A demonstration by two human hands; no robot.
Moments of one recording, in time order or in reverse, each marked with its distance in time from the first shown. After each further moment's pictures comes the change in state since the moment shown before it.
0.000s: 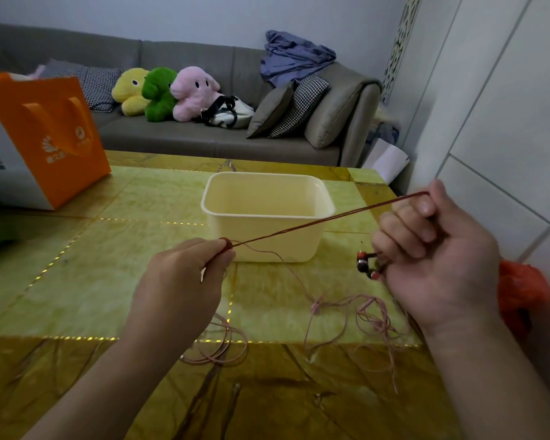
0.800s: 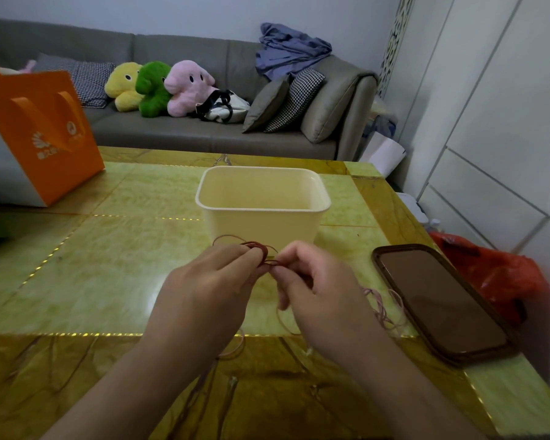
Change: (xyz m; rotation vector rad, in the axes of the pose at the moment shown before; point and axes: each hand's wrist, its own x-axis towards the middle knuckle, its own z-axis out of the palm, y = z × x) left_hand -0.015 0.026 0.010 0.154 0.023 0.457; right_hand -0.038 0.081 0.020 -1.176 -0.183 -0.019
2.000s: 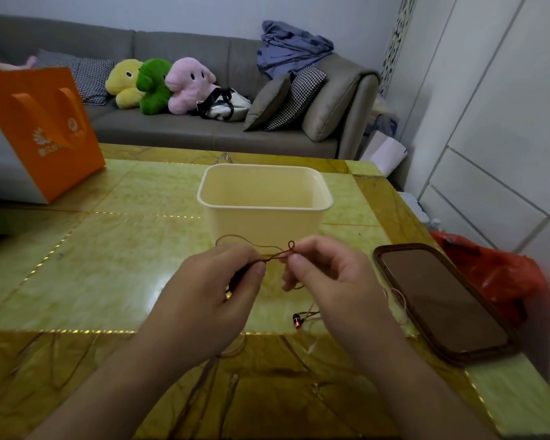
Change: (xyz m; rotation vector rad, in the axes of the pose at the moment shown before) left_hand 0.005 0.000 -0.013 -0.384 -0.249 -0.241; right_hand 0.003 0.005 -0.007 0.240 0.106 0.008
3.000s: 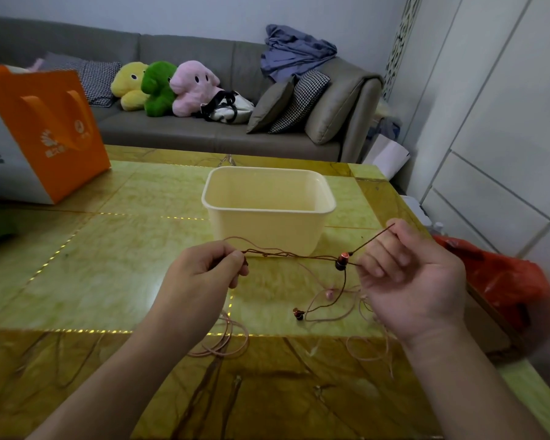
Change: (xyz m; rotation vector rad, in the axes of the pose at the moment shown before) left_hand 0.006 -0.019 0.002 -0.402 0.072 -0.511; right_hand 0.020 0.008 -0.059 1.075 0.150 0.184
